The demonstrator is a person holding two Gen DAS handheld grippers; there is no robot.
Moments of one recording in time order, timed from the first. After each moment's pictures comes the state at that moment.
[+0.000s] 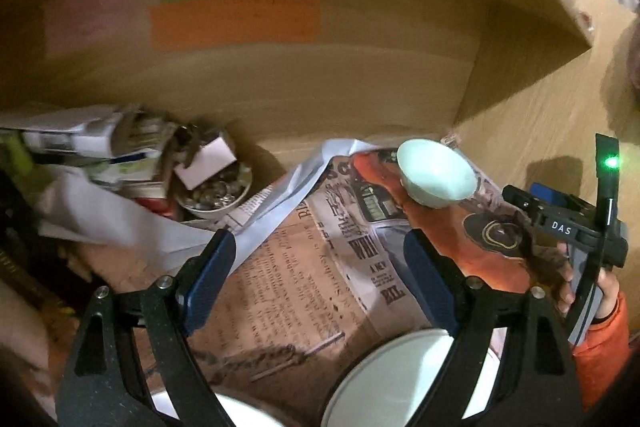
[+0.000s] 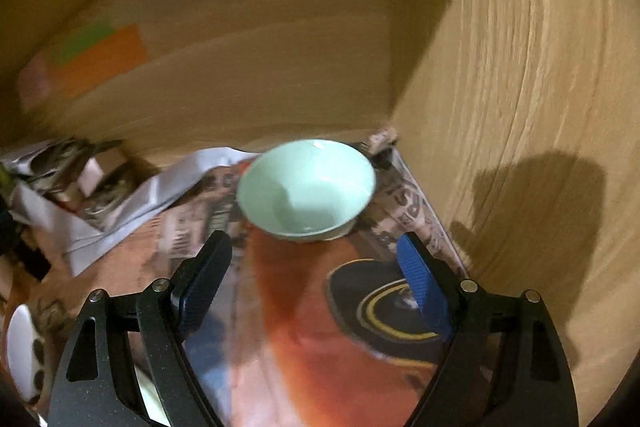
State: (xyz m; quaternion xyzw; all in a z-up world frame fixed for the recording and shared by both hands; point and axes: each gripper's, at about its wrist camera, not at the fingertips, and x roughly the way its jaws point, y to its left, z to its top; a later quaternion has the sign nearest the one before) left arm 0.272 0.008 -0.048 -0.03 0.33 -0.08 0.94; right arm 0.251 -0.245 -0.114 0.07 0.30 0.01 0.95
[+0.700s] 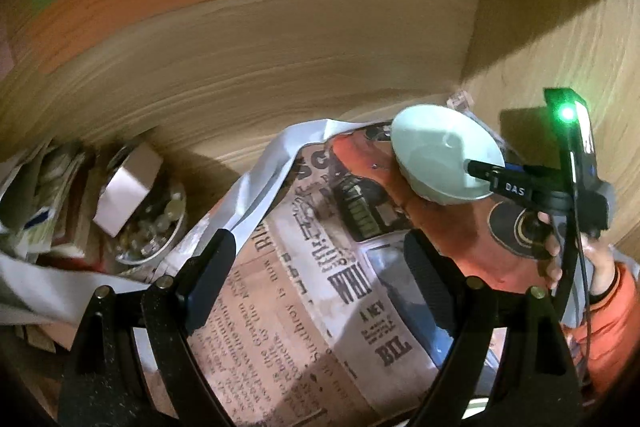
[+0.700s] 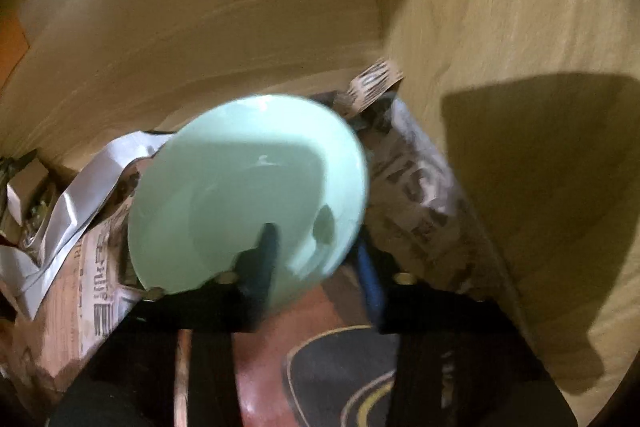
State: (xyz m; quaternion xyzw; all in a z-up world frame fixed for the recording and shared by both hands) left arm 0.367 -0.061 -0.089 0.06 0.39 -0.10 0.91; right arm 0.359 -0.269 -0.177 0.11 0.39 0.00 0.91
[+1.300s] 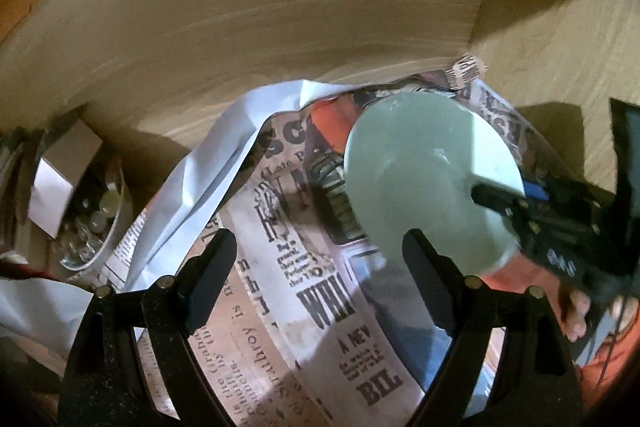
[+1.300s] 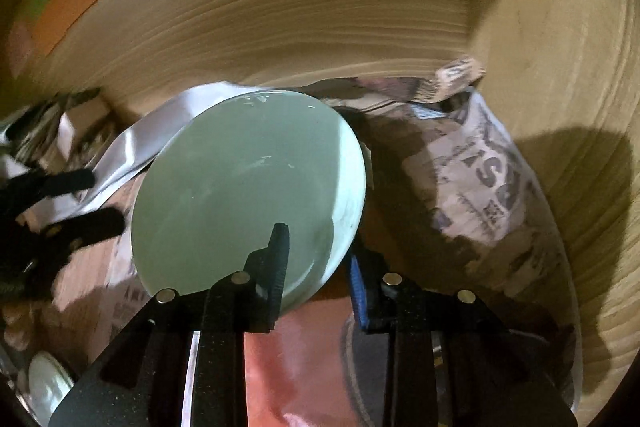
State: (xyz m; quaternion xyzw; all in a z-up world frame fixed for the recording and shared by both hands) left arm 0.415 -0.083 -0.135 0.04 0.45 -0.10 0.89; right arm 0.310 -0.241 -0.174 0.06 0.38 0.13 0.91
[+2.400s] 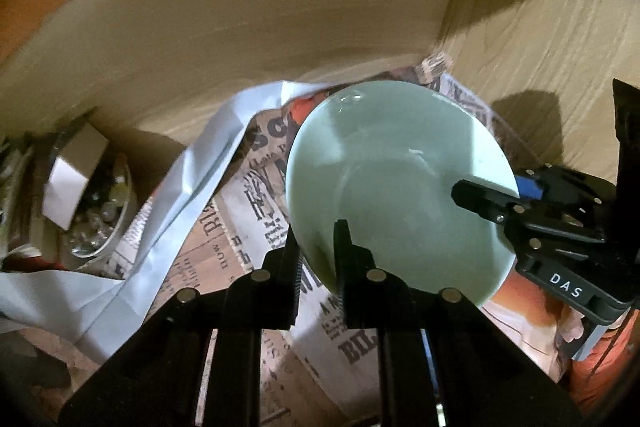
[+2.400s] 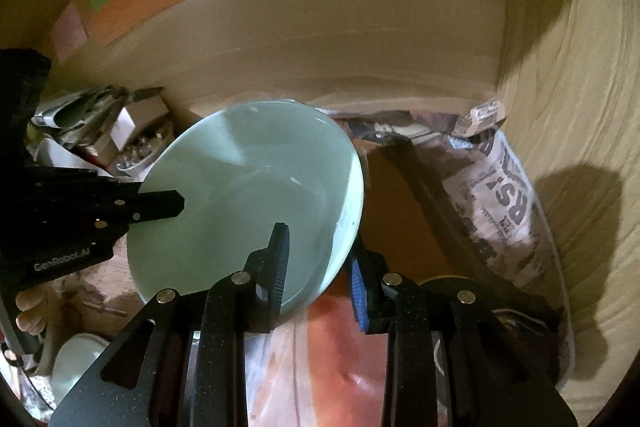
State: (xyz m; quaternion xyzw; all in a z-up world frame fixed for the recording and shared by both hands) left arm 0.386 -0.081 -0.110 0.05 0.44 -0.14 0.88; right arm 0.278 -0.218 -0.134 0.04 0.34 0.16 0.92
